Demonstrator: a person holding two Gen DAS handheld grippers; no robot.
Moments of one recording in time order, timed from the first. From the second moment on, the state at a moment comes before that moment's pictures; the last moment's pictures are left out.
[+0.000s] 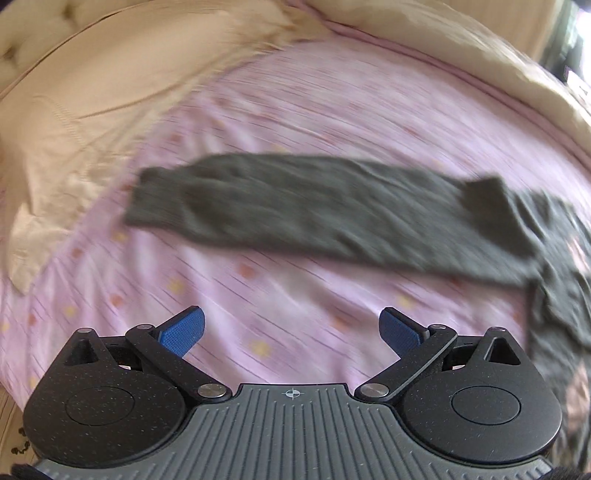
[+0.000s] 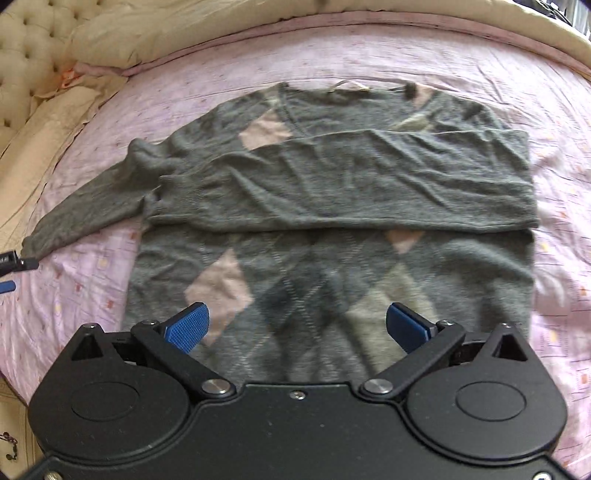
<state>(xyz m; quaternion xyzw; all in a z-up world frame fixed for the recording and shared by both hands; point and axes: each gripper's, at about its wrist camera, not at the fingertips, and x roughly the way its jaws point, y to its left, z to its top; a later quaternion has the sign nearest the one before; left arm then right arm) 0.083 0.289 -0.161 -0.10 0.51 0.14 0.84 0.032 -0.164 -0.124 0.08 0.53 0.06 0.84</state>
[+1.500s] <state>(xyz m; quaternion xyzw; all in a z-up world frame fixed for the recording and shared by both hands) 0.126 0.394 -0.152 -0.22 0.42 0.18 0.86 0.053 -0.075 -0.141 0.06 0.58 0.10 0.80</state>
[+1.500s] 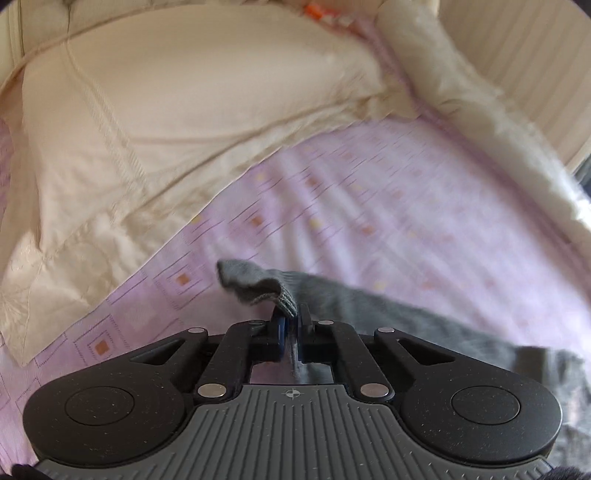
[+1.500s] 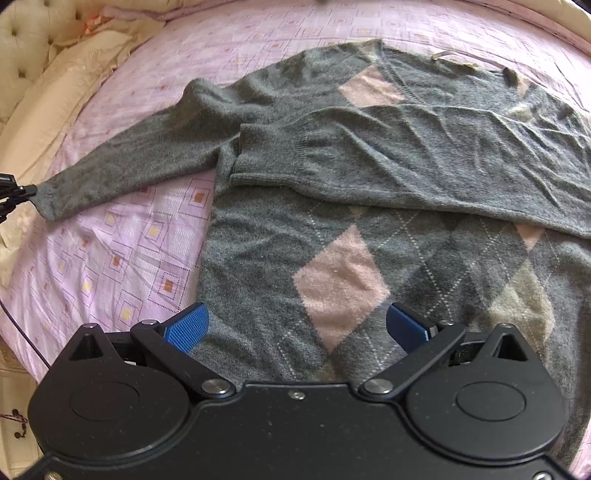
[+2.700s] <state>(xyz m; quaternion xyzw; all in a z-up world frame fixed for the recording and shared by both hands) 0.168 -0.133 -0.080 -0.05 0.40 -0.20 0.89 -0.002 -0.288 -0.120 0.14 0.53 0.09 0.83</state>
